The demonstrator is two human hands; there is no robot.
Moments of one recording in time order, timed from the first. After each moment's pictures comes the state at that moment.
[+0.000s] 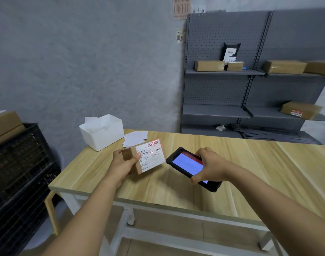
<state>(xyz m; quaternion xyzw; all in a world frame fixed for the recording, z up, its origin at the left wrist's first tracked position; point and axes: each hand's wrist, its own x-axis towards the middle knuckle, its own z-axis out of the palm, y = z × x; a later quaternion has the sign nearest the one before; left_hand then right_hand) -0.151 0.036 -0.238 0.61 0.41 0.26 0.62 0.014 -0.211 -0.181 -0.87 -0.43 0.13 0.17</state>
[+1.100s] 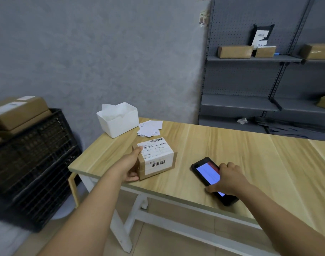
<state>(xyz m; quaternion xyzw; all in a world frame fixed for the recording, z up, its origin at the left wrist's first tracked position) -0.173 0.032 -0.238 0.56 0.54 0.08 0.63 0.026 -0.212 -0.261 -0.93 -0.34 0.13 0.05</state>
